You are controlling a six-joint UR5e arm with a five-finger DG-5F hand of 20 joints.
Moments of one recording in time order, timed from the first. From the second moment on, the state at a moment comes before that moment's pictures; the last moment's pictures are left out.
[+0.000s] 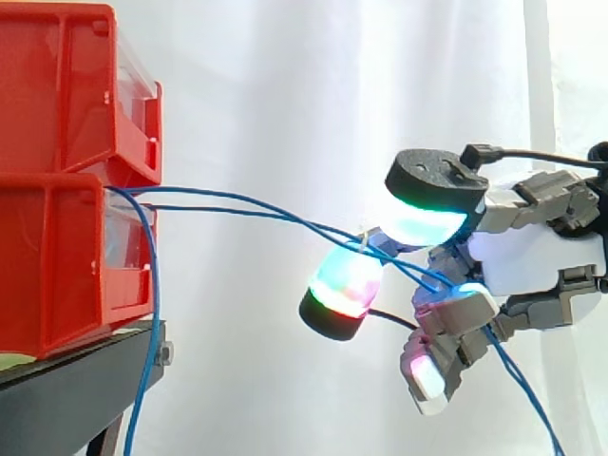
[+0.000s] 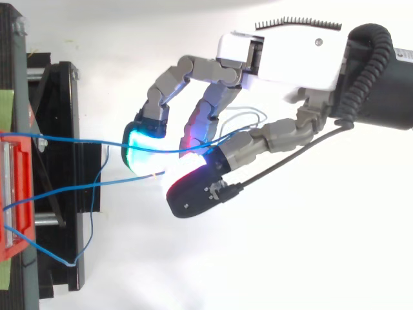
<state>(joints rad) 0.09 -2.22 -1.20 -3.01 -1.31 -0.23</state>
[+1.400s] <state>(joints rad) 0.08 -2.22 -1.15 -3.10 -1.32 -0.22</state>
